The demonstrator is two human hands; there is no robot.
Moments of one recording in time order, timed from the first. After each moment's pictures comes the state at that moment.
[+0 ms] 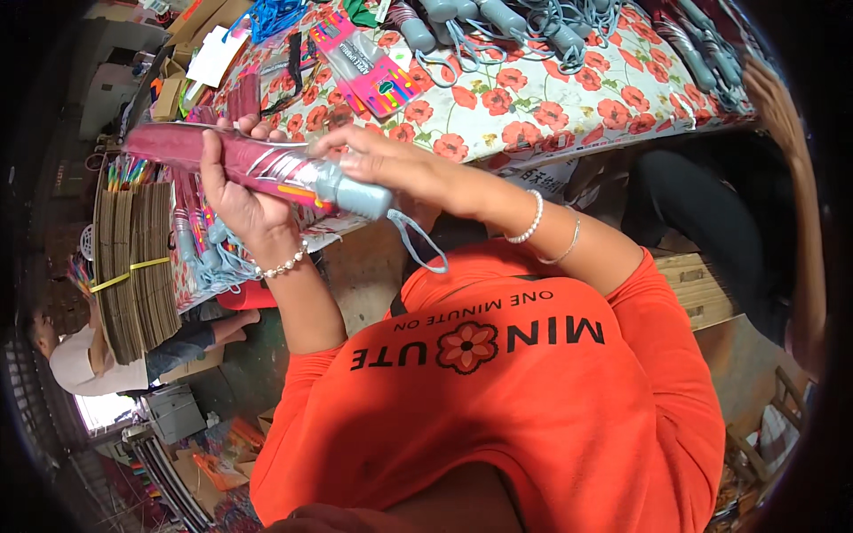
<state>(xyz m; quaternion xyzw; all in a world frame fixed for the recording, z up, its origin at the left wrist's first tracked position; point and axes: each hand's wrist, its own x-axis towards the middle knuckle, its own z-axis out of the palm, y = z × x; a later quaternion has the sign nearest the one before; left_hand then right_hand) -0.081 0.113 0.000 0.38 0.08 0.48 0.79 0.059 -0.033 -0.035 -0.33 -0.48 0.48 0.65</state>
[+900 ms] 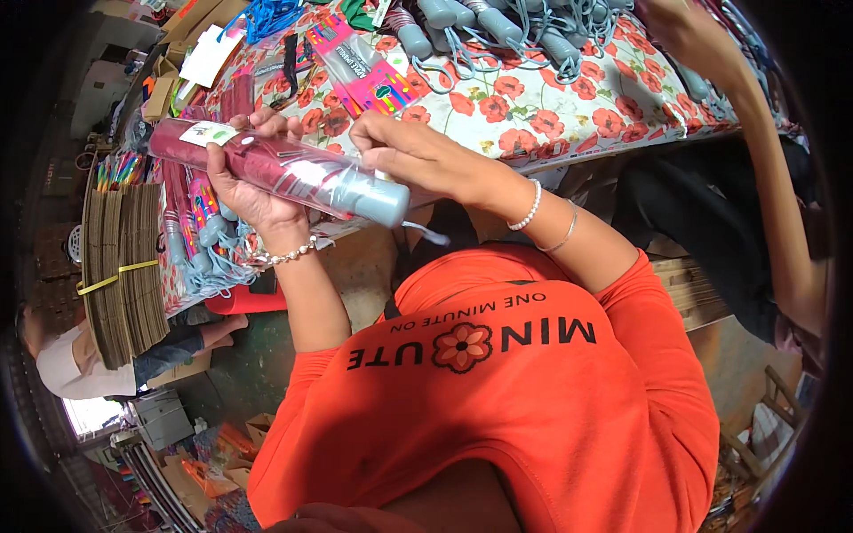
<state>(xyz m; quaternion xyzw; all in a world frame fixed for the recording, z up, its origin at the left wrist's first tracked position) -0.070 0.120 -0.018 0.27 -0.02 0.43 0.86 0.084 -0.027 -0.049 -0.48 -0.60 0.34 0.55</state>
